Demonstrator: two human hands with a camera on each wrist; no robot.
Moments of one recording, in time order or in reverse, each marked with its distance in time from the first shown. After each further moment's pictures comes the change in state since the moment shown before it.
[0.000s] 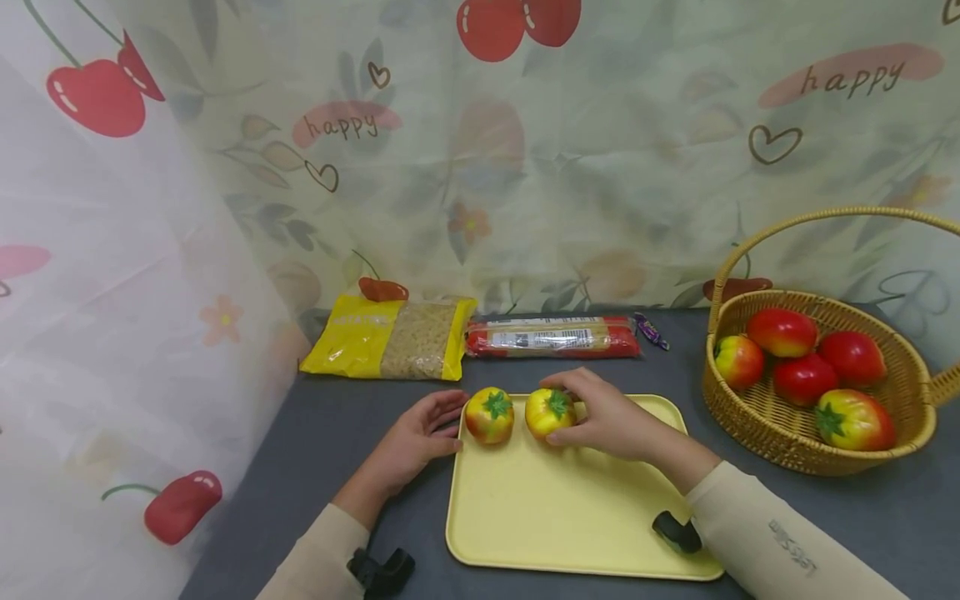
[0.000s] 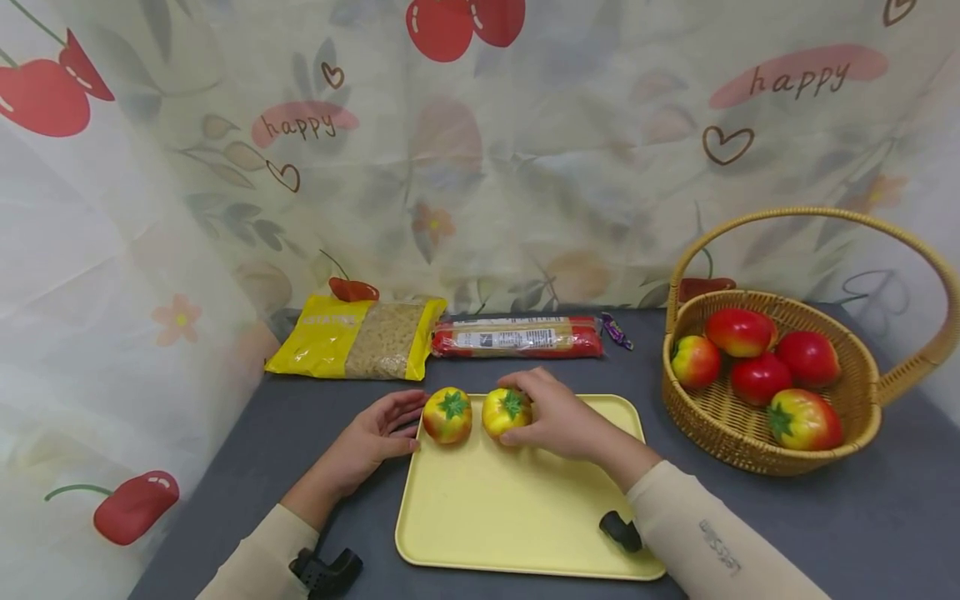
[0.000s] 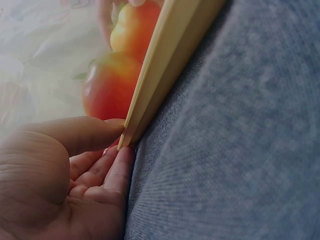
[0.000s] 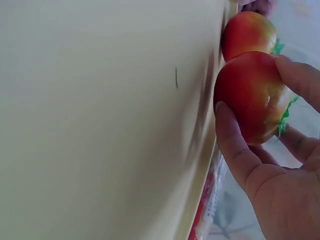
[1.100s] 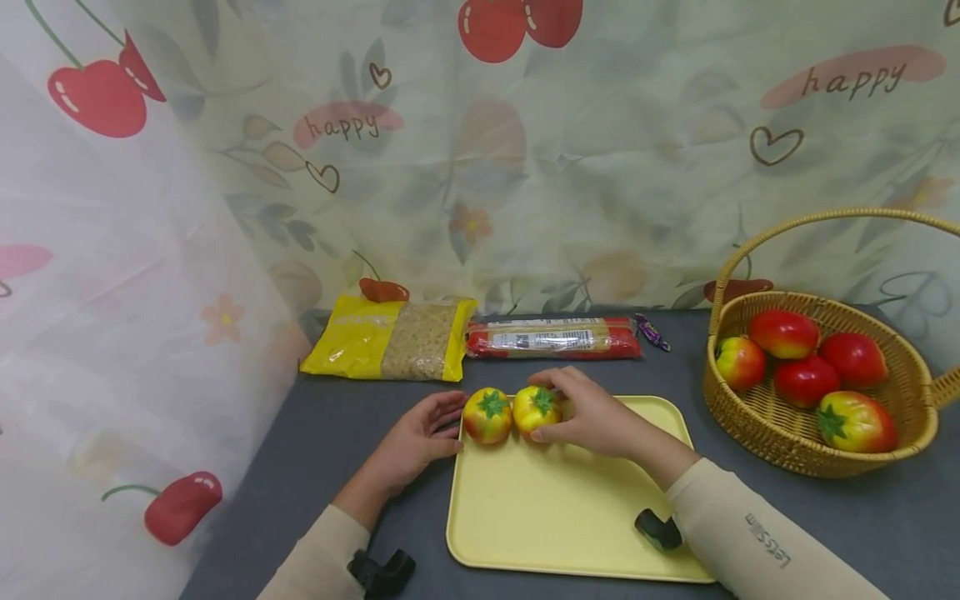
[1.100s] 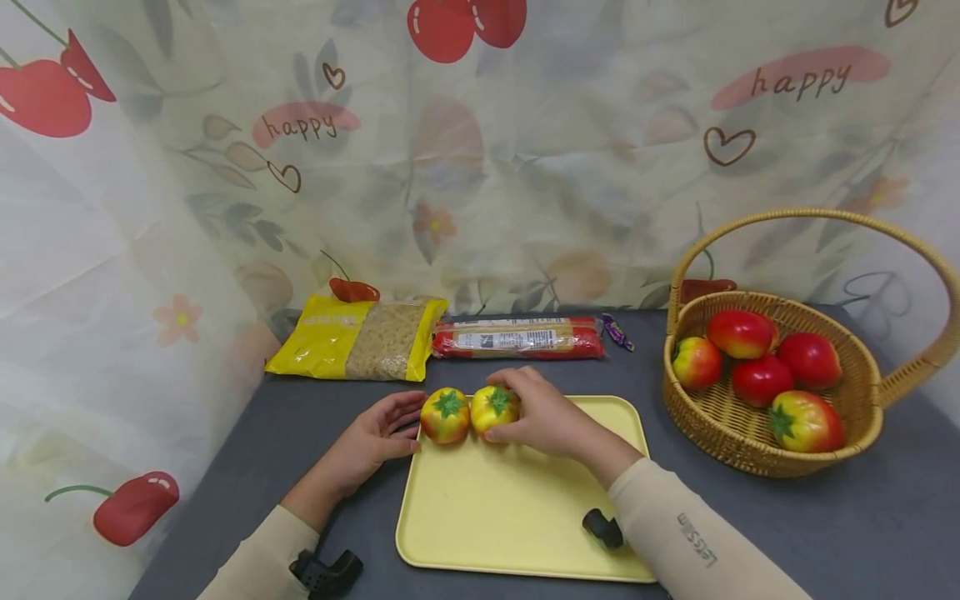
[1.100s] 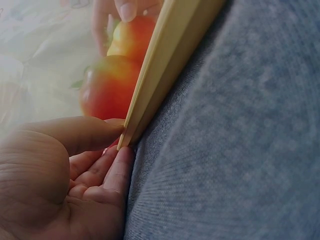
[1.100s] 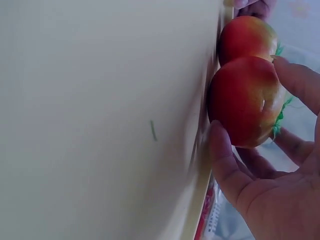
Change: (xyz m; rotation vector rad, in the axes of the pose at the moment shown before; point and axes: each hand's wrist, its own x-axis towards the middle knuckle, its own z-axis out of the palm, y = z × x) left_hand 0.000 0.000 0.000 0.000 -0.005 -0.007; right_hand 0.015 -0.007 0.012 -0.007 0.017 0.045
